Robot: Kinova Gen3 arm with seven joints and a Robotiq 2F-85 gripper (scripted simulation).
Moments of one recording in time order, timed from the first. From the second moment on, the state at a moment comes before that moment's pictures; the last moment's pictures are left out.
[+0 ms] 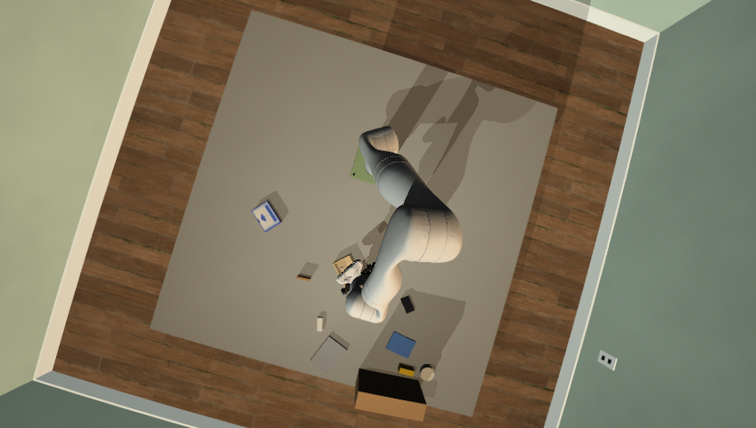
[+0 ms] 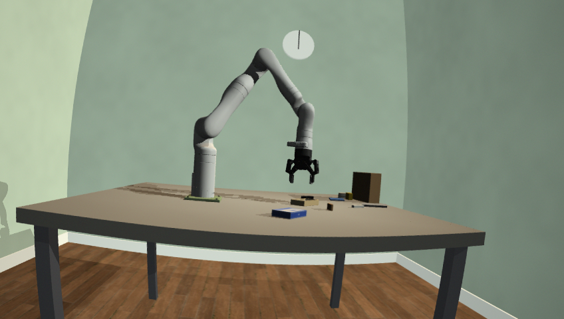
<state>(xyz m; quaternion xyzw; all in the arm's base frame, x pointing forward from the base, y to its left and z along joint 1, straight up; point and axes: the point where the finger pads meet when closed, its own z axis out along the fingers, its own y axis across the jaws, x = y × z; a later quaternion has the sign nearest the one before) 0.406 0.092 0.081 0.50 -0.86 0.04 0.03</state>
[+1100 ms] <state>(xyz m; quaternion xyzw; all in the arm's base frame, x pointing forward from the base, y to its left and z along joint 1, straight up) 0.413 0.075 0.079 0.47 -0.88 0.02 0.02</state>
